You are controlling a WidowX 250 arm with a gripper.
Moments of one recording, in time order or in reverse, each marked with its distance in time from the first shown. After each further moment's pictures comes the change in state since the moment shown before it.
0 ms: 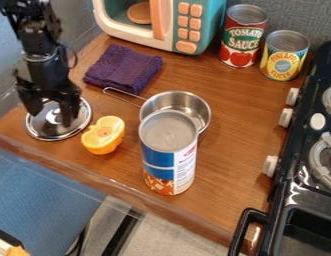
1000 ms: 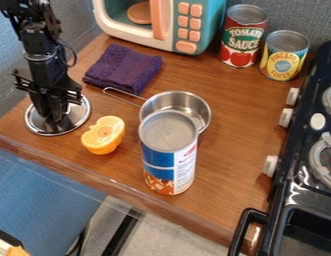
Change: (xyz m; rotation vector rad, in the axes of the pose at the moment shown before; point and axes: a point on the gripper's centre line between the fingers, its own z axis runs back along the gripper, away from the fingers) arm 0.012 0.004 -0.008 -0.008 -0.003 0.056
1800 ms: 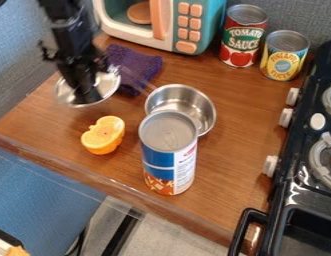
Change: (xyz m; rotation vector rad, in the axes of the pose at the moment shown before) arm 0.034 -0.049 0.056 -0.087 -0.120 -0.064
